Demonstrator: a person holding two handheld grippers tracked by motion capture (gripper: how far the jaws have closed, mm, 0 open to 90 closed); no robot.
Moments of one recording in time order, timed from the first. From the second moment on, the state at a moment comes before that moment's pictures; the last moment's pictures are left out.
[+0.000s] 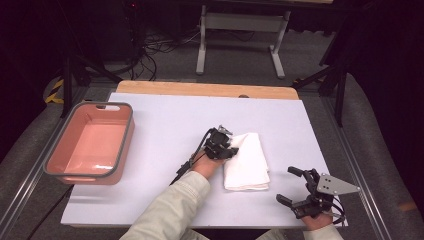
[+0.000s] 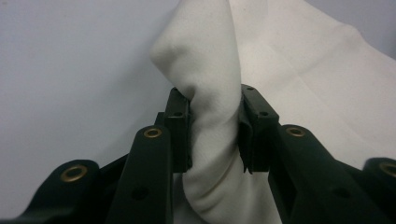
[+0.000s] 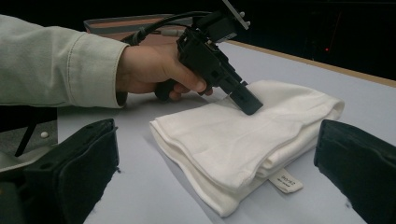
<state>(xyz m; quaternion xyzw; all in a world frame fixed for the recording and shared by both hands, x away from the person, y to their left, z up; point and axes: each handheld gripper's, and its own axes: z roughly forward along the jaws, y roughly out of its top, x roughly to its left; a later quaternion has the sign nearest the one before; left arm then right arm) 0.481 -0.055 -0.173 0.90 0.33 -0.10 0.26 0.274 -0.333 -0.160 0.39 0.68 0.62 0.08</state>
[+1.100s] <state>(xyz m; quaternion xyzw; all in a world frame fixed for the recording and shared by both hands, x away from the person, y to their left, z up) 0.478 -0.055 -0.148 0.90 0.31 -0.08 0.30 0.273 -0.333 -0.160 0.39 0.68 0.61 0.08</state>
